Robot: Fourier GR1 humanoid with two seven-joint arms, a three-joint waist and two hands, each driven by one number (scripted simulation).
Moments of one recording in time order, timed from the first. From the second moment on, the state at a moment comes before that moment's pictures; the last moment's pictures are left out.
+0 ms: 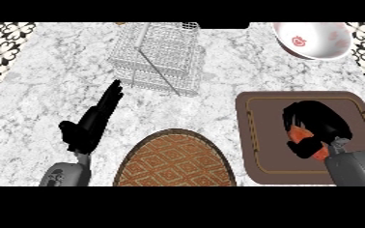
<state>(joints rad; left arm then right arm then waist) -0.11 0.13 -0.06 -1.36 0.03 -0.11 -0.08 -0.19 -0.45 0.14 -1.41 0.87 0.41 0.07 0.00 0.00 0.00</state>
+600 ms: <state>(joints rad) -0.11 0.12 -0.05 -1.37 0.02 -0.10 -0.08 -0.21 -0.30 0.03 -1.52 0.97 0.25 0.40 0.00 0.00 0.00</state>
